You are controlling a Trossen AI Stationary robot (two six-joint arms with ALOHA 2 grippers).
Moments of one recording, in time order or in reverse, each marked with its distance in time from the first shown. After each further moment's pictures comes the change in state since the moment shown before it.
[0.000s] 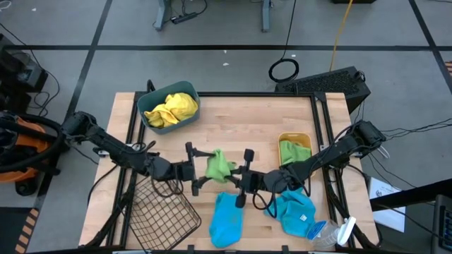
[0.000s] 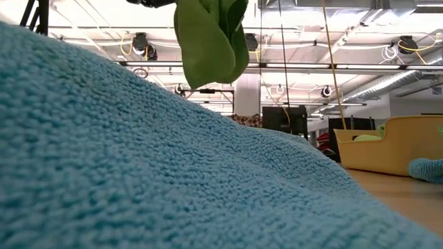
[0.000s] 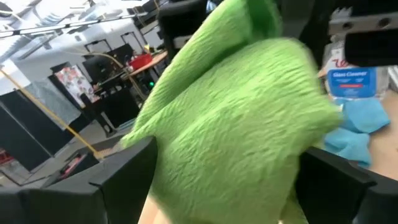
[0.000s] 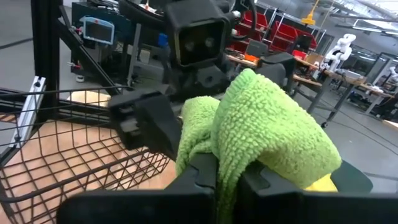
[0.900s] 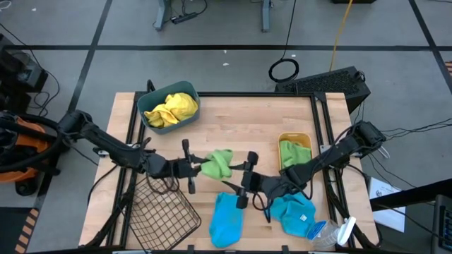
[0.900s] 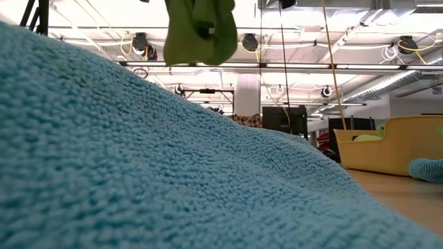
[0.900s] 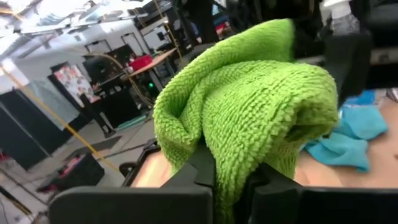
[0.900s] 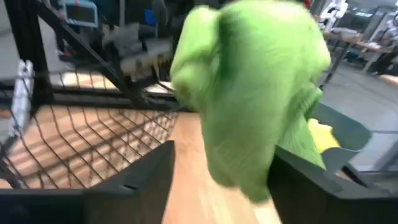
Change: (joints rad) left arm -0.007 -0.078 0.005 -0.068 0.005 -0.011; right arm 0.028 -0.001 0.000 -0.164 0.086 0.225
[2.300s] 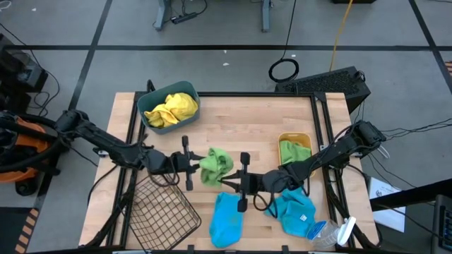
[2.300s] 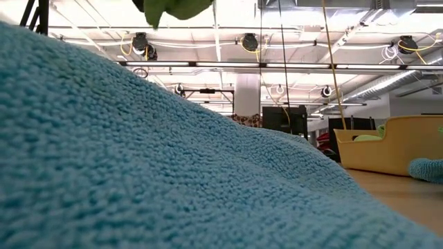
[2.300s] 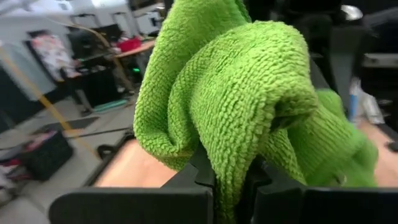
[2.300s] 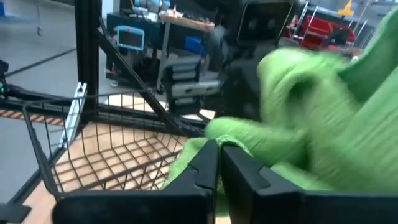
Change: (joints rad) left arm 0.041 -0.048 0.001 -0.092 0.071 -0.198; right arm -0.042 0.008 0.000 0.150 -0.221 -0.155
